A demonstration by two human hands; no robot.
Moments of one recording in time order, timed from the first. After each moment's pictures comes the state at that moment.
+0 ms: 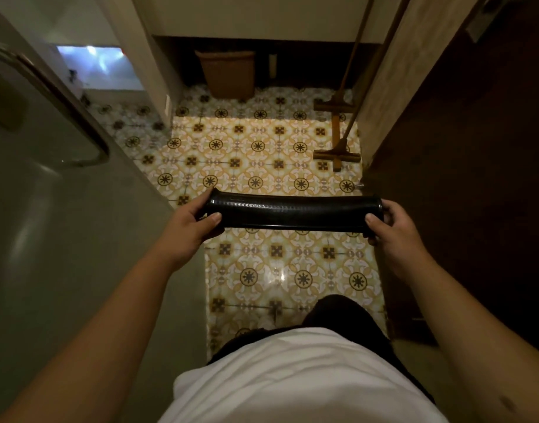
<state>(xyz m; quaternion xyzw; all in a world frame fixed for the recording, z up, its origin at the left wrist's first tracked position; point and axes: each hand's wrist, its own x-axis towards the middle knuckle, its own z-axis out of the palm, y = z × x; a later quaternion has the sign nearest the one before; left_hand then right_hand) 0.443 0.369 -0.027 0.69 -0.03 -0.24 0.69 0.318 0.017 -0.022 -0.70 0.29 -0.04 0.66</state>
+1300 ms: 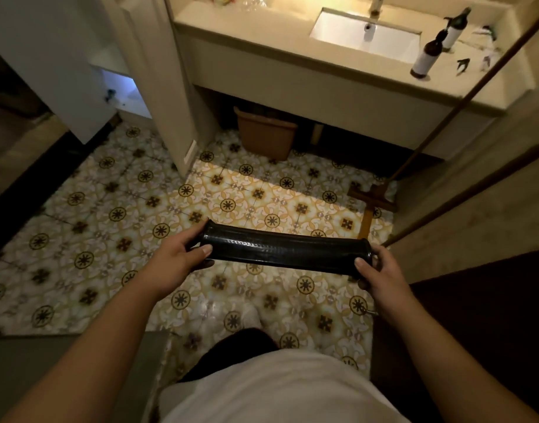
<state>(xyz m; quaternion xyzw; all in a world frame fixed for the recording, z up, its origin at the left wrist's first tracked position) 0.838 0.235 -0.033 0.70 0.10 -0.18 0.68 0.808 -0.150 -0.047 -0.74 0.22 0.10 0.64</state>
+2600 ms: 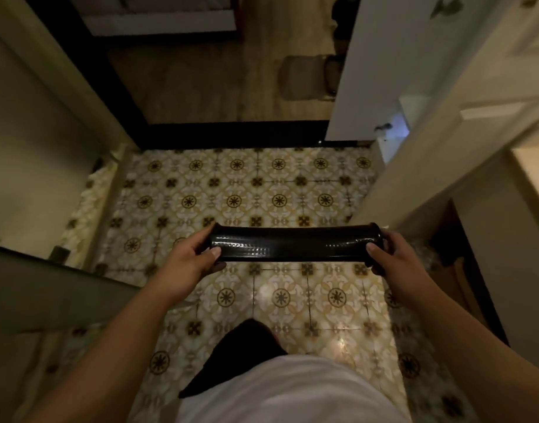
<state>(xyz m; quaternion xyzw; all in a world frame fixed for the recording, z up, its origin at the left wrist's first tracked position) 0.978 0.348 -0.028 0.49 0.48 0.26 0.68 1.343 0.215 -0.037 -0.70 -0.30 0.45 0.47</state>
